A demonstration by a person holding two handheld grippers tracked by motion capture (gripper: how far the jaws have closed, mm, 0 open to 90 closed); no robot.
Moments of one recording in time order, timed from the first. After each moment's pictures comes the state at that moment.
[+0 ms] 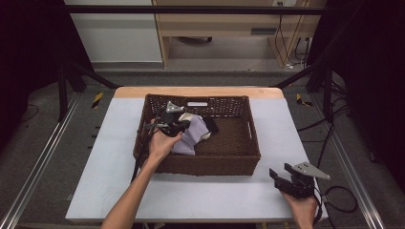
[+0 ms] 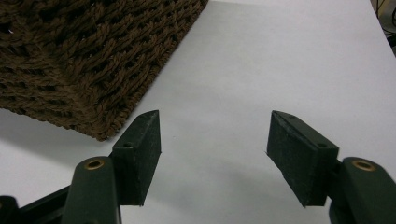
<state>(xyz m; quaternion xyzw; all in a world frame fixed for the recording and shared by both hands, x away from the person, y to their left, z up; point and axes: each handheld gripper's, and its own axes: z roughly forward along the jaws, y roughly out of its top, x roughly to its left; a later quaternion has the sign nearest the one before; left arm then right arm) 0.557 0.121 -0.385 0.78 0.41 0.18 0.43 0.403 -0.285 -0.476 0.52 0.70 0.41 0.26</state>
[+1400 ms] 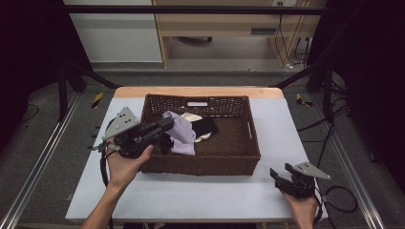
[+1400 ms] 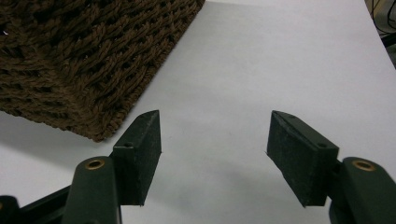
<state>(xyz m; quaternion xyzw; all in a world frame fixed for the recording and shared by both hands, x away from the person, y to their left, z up) 0.425 0.177 -0.286 0.71 0.29 0.21 0.61 0.403 -0.286 -0.476 0.52 0.70 0.41 0.27</state>
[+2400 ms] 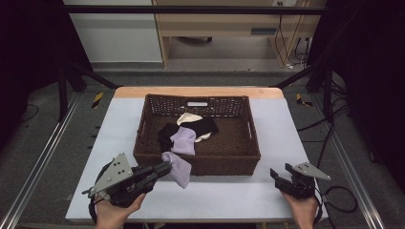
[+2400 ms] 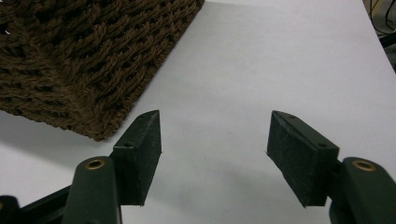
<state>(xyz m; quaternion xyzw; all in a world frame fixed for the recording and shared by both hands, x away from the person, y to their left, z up) 0.350 0.188 -0.338 0.75 0.26 0.16 0.59 0.401 -0.285 -0.475 0.53 0.69 0.41 0.27</state>
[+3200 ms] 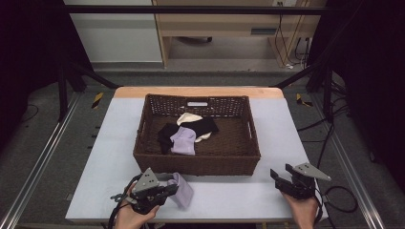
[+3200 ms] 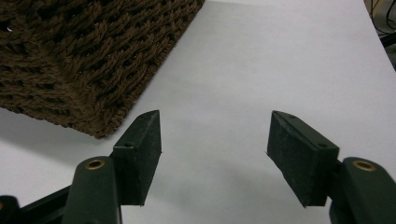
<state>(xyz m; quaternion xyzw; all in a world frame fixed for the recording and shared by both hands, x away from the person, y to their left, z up) 0.372 0.173 -0.434 0.82 0.33 0.09 0.45 0.401 -0.286 -0.476 0.52 0.70 0.41 0.27</state>
